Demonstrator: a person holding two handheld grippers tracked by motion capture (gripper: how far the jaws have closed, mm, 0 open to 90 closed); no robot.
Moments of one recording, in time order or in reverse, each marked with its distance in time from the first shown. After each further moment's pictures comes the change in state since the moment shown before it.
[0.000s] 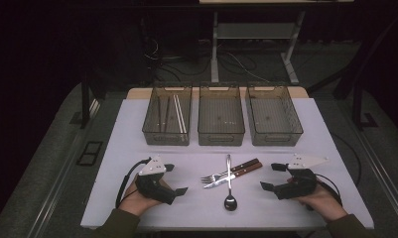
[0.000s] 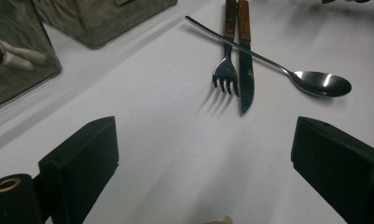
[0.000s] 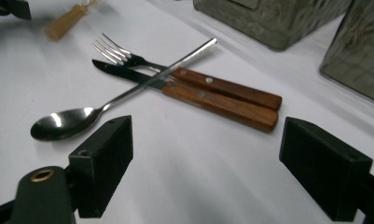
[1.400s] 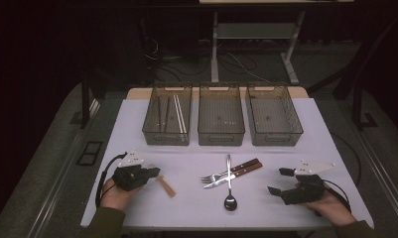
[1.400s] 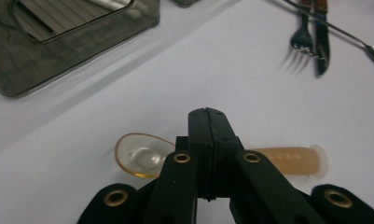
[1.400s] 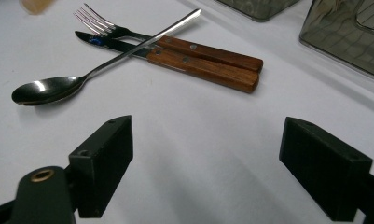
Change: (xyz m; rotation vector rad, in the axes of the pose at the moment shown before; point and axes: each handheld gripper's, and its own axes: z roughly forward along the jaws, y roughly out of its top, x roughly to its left) left arm 0.043 -0.016 -0.036 0.095 0.146 -0.083; right arm -0.002 -0.017 -0.011 0.035 -0.051 -0.003
